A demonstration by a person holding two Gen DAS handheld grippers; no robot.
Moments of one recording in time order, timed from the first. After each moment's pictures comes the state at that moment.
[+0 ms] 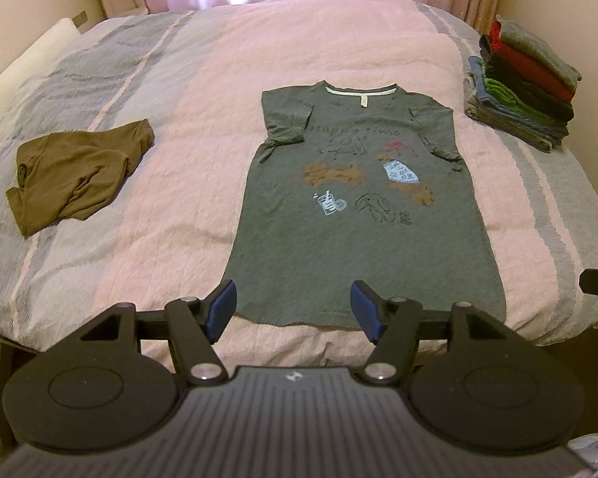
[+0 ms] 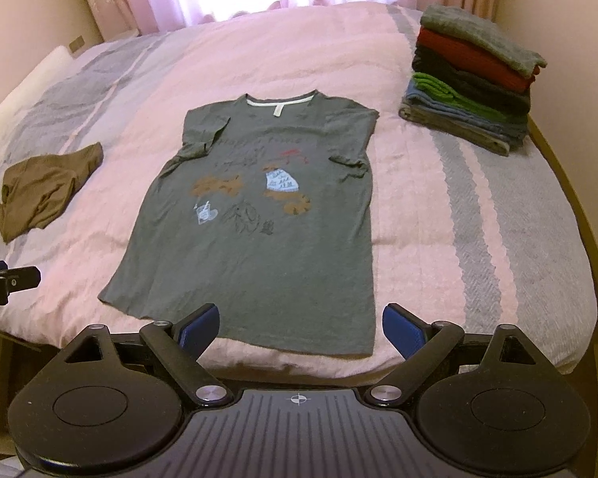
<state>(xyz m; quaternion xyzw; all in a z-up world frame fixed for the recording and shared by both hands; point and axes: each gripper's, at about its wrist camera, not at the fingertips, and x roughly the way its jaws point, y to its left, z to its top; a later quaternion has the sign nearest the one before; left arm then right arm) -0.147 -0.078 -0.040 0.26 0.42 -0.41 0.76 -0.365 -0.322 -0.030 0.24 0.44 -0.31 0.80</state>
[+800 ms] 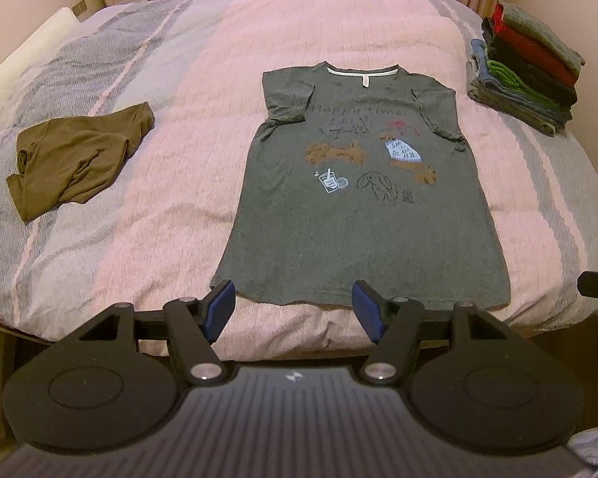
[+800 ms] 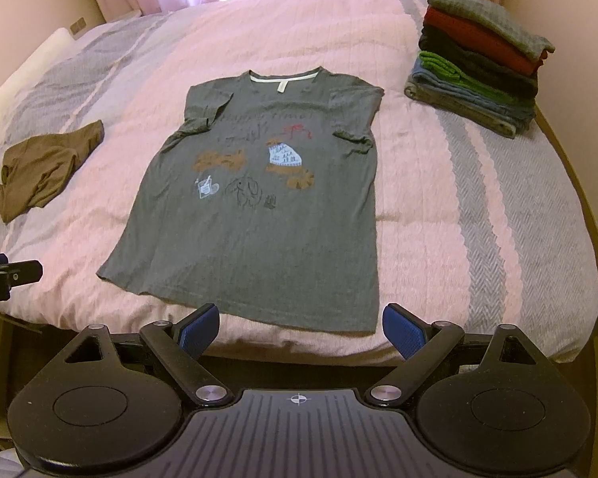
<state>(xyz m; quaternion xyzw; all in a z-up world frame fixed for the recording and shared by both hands) -0.155 -0.072 -0.052 0.28 0.43 -0.41 0.76 -0.363 -0.313 -0.043 0.25 0.47 -0.30 0.79</state>
